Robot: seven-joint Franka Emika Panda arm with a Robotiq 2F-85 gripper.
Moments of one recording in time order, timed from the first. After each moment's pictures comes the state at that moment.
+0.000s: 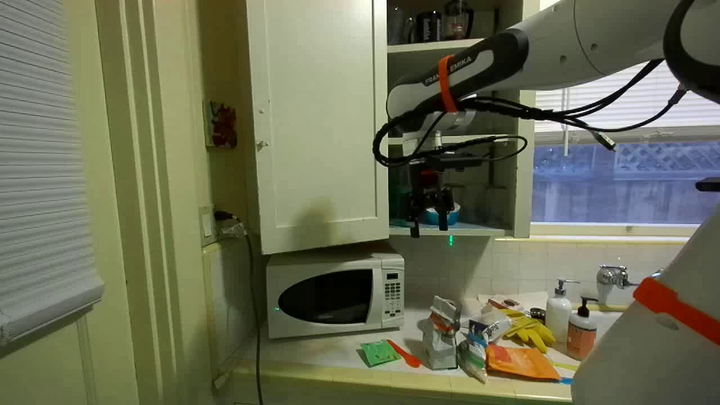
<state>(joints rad) -0.04 -0.42 -0.05 -2.12 -0.09 1.64 -0.11</state>
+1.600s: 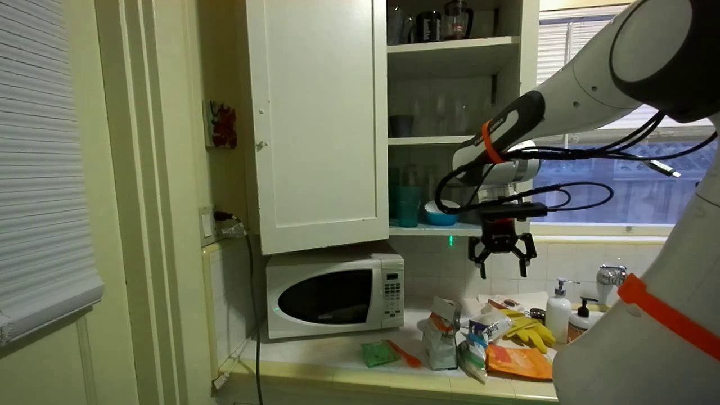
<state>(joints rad) -0.30 -0.35 -0.23 -2.33 -0.14 1.82 0.23</state>
